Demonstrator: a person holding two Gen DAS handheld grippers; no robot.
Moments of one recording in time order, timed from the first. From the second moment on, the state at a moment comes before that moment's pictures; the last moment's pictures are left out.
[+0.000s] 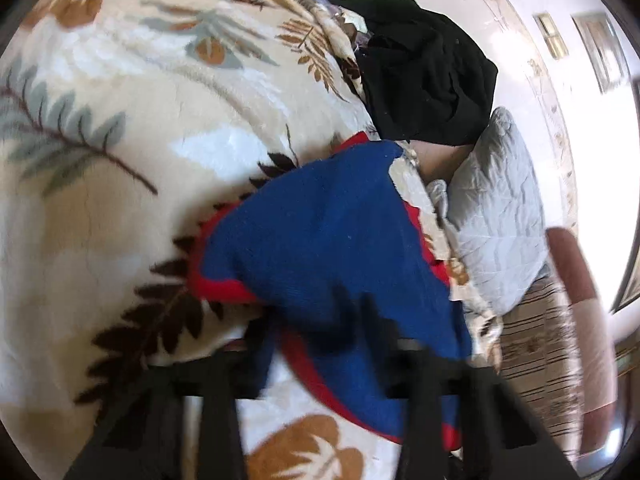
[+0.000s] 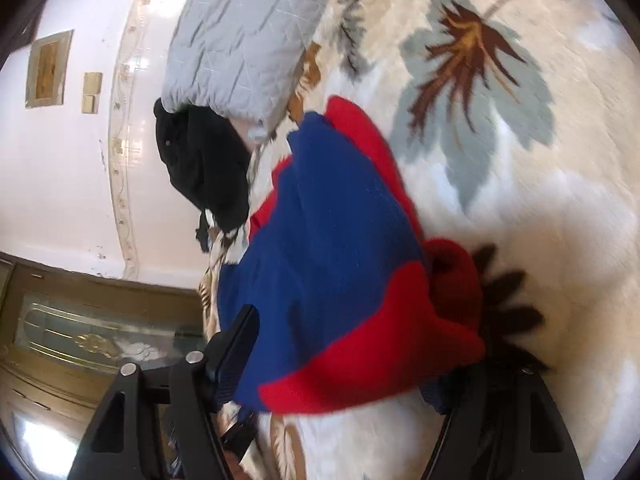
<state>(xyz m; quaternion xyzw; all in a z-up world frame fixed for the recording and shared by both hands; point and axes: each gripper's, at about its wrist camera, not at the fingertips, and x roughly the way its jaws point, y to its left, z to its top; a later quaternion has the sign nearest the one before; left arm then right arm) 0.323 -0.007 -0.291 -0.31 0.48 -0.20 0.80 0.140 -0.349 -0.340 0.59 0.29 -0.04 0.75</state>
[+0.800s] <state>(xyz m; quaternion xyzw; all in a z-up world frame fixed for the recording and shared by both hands) 0.253 0.015 -0.253 -0.25 0.47 -0.21 0.82 0.078 -0.407 -0.298 0.55 0.32 -0.11 0.76</state>
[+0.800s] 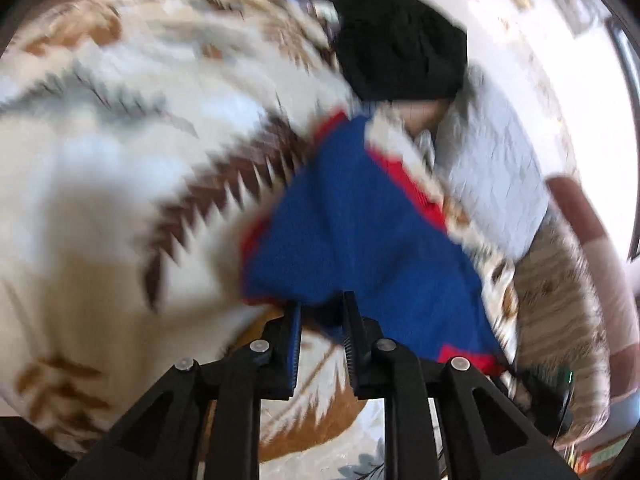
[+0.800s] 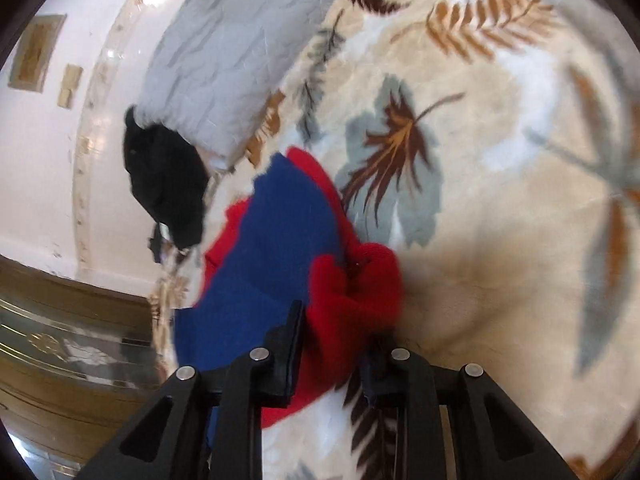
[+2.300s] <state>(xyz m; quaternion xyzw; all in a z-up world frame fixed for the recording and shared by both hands) 0.215 0.003 -0.278 -0.18 0.49 -0.19 0.83 0.180 -0.262 -0.279 0.33 0.43 0.09 0.84</state>
